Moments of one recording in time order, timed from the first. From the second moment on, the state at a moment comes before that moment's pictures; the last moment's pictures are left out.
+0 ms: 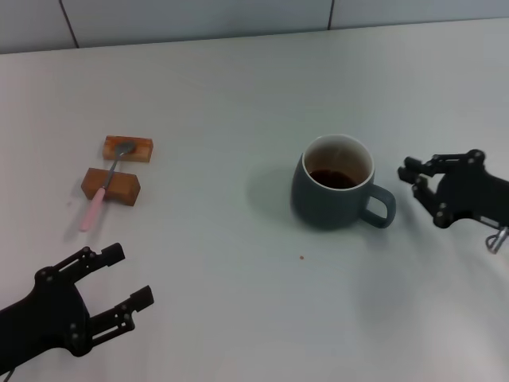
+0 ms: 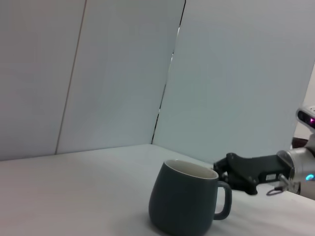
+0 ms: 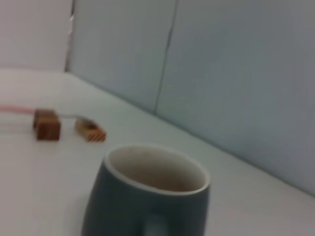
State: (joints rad) left arm -0.13 -2.06 0.78 0.44 1.69 1.71 -0.91; right arm 0.43 2.08 -0.35 -0.40 -2.02 -1.36 0.55
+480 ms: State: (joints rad) left arm -0.13 -2.06 0.78 0.44 1.69 1.71 -0.91; right arm 0.46 2.09 -0.46 -0.39 -2.02 -1.31 0.53
